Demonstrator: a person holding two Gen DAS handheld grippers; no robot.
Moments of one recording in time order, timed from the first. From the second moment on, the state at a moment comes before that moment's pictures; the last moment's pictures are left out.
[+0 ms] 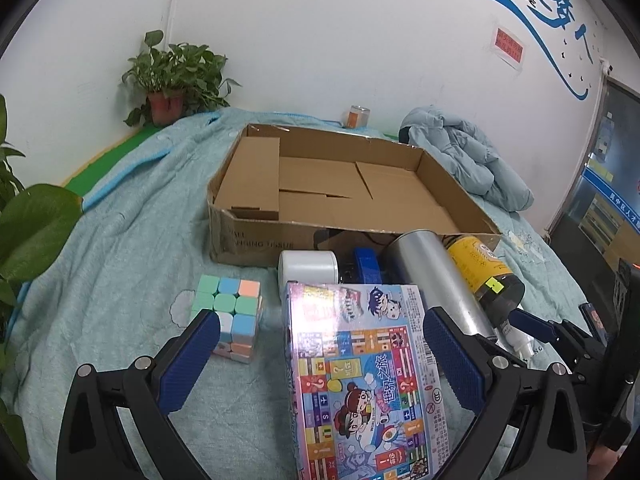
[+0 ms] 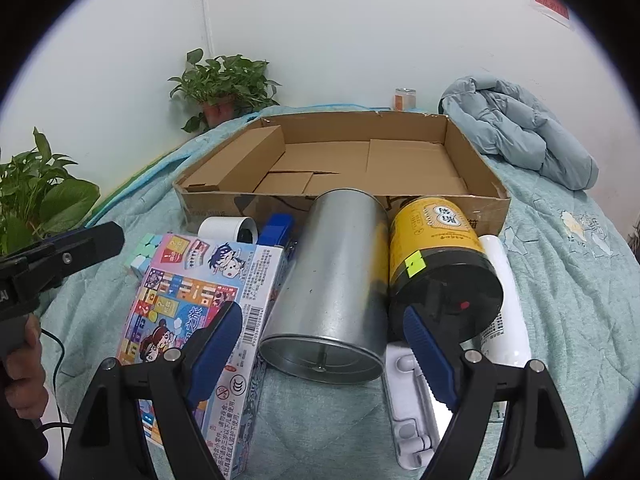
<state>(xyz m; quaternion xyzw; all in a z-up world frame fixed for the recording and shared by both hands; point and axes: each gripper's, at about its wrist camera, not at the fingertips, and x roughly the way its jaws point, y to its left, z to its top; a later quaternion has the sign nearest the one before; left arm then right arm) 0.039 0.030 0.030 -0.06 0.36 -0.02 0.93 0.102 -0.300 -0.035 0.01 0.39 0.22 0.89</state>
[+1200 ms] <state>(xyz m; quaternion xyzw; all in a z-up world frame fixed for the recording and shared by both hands) 0.057 0.047 -0.057 -0.11 0.51 -0.11 0.85 0.065 -0.255 -0.074 0.00 0.45 0.41 0.79</state>
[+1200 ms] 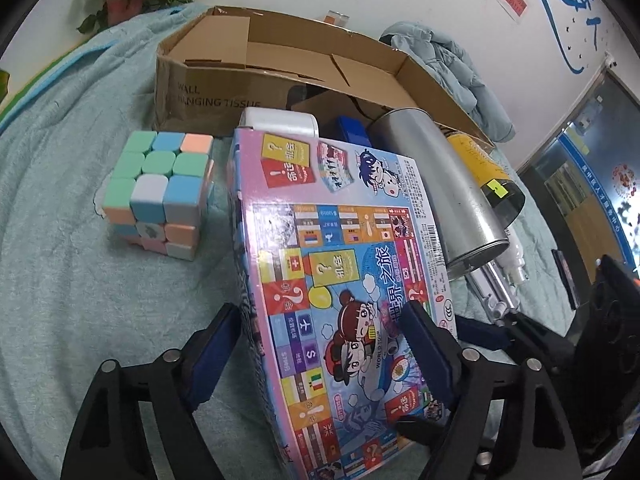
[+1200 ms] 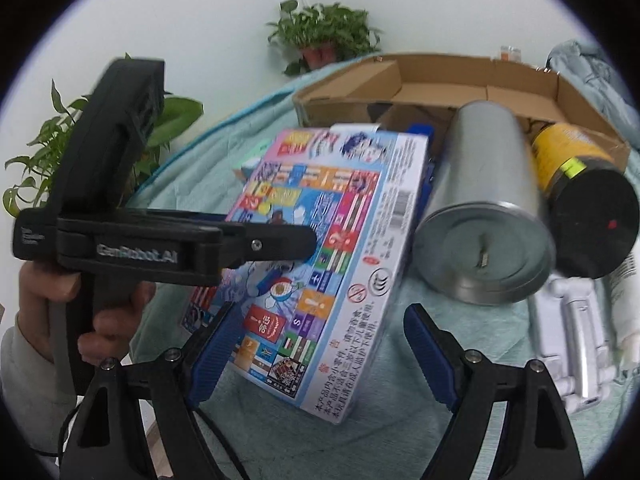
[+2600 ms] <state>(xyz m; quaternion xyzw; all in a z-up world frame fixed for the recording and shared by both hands) 0.017 0.011 0.019 -0.07 0.39 -0.10 0.91 0.085 -0.233 -0.018 0.00 0.38 0.32 0.87</state>
